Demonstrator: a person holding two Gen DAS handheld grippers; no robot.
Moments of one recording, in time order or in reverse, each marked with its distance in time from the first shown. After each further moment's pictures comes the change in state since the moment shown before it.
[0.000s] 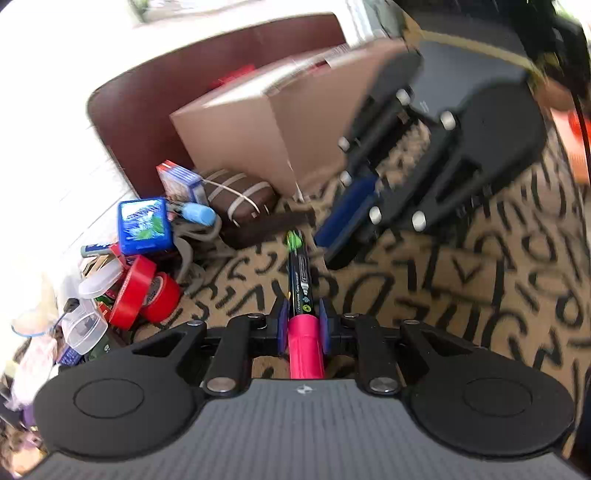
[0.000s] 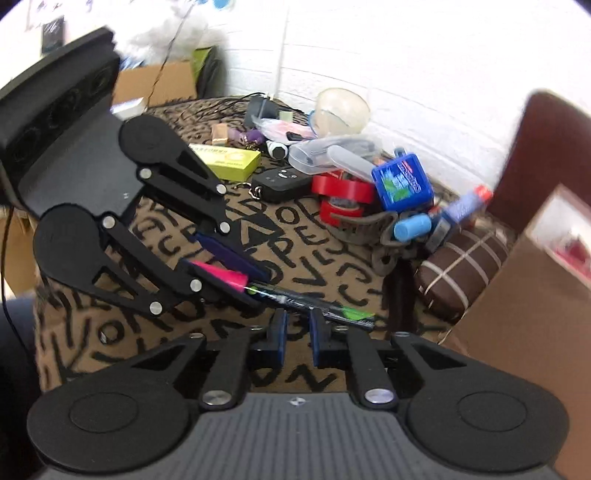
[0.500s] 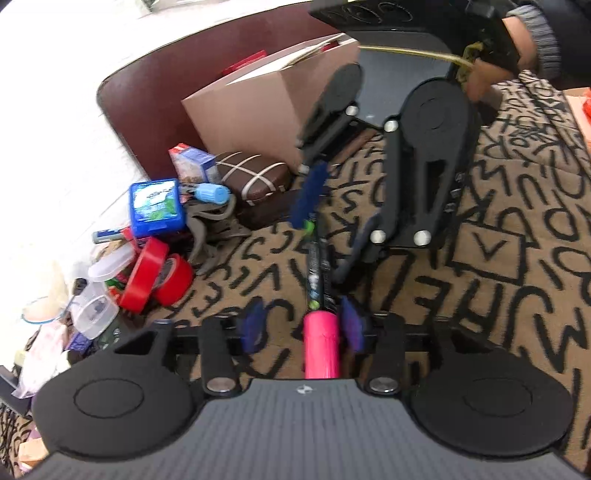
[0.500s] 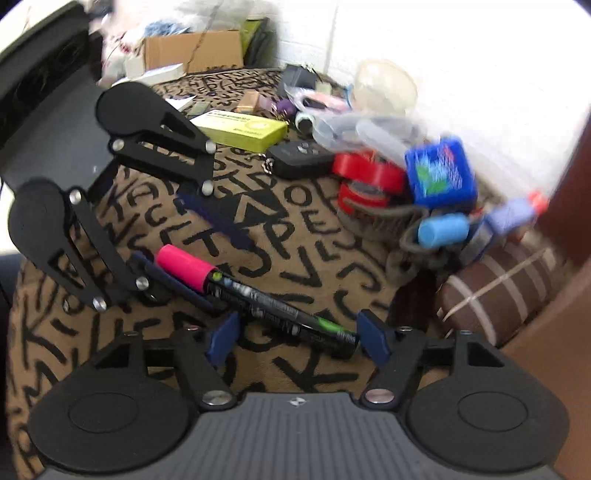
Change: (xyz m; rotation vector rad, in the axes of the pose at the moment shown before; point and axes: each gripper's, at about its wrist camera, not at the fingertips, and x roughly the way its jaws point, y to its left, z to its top) left arm 0.004 0.005 -0.005 -0.022 0.025 0.070; right arm 0.042 -0.034 0.008 -0.050 0.076 0.163
